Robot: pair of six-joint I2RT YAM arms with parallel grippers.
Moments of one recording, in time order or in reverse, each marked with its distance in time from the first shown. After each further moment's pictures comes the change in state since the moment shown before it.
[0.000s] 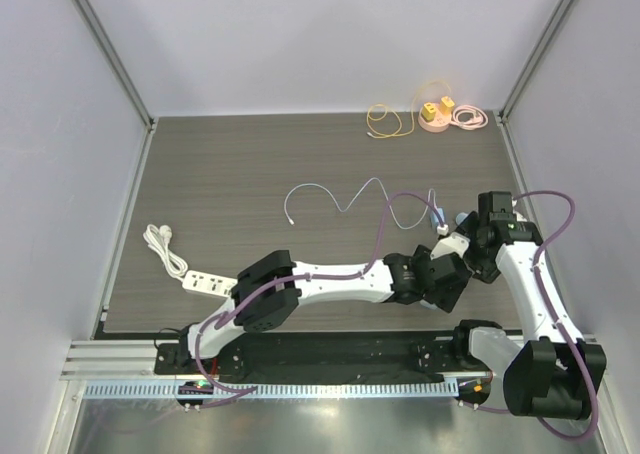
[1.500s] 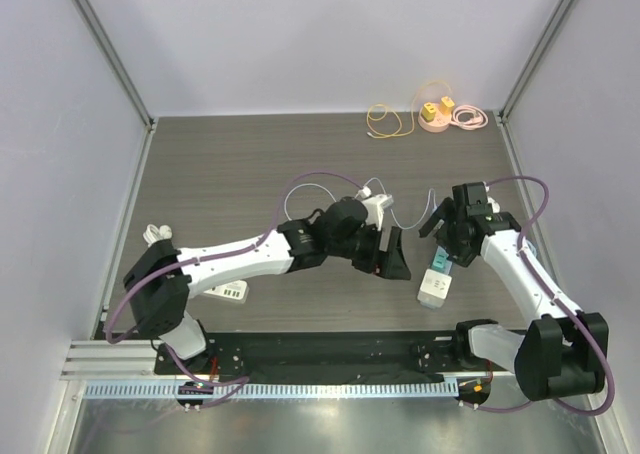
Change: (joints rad) left arm 0.305 -0.644 -0.692 0.340 0.669 -0.126; right arm 0.187 0.109 0.005 0.201 -0.058 0.085
